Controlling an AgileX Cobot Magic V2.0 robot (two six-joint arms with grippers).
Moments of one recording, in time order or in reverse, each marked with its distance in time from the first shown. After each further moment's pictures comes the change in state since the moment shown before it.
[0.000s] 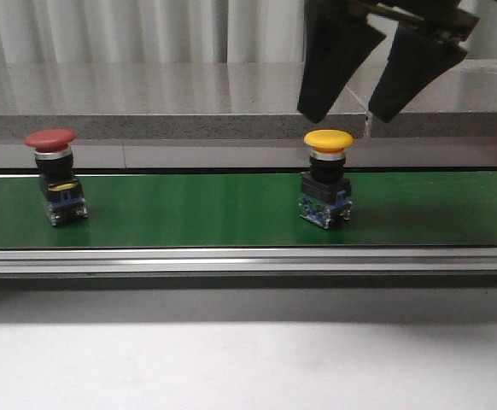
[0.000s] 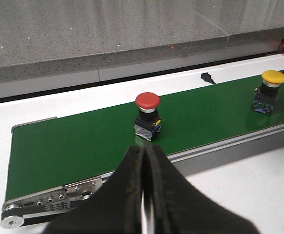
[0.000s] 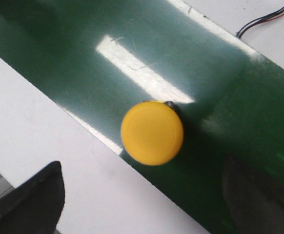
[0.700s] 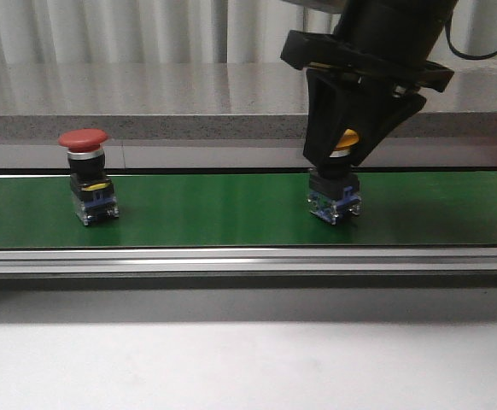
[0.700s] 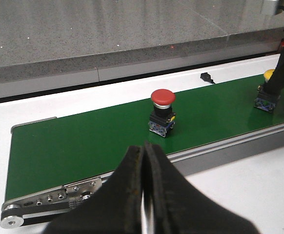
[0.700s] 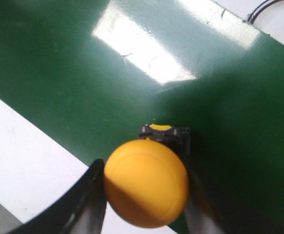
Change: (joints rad) left arm 0.000 0.000 0.000 0.000 0.001 0.000; right arm 0.006 0.100 -0.006 -0.004 -0.045 0.090
